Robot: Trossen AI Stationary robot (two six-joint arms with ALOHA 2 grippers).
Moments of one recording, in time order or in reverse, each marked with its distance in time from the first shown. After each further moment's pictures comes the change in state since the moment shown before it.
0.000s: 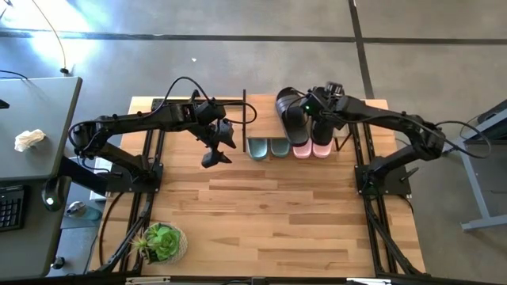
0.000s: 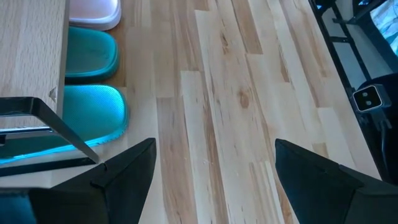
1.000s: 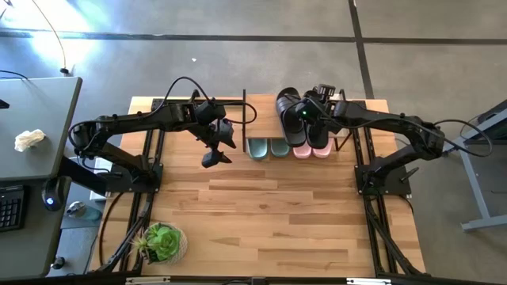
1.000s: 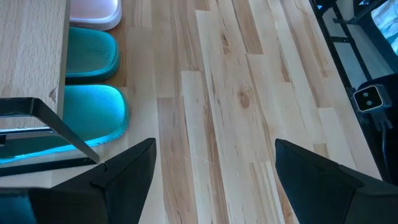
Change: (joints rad) left arm 0.000 0.000 0.000 0.000 -0.002 0.000; right arm 0.071 0.001 -0.001 0.085 0.019 -0.056
